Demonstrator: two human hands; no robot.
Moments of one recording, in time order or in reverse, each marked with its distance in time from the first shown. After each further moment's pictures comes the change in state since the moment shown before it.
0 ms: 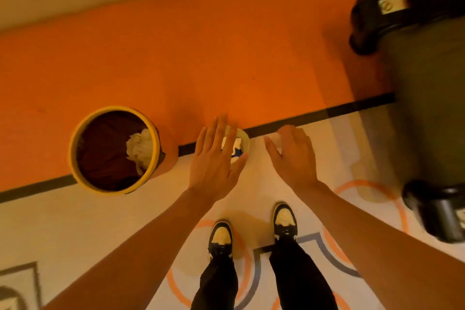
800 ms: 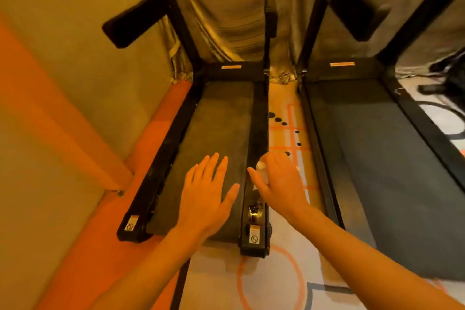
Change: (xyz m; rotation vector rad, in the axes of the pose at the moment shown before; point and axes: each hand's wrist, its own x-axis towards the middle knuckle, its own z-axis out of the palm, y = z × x) left_hand 0.004 0.695 -0.315 0.138 -0.009 1.157; right_hand -0.282 0.086 -0.664 -0.008 1.010 0.626
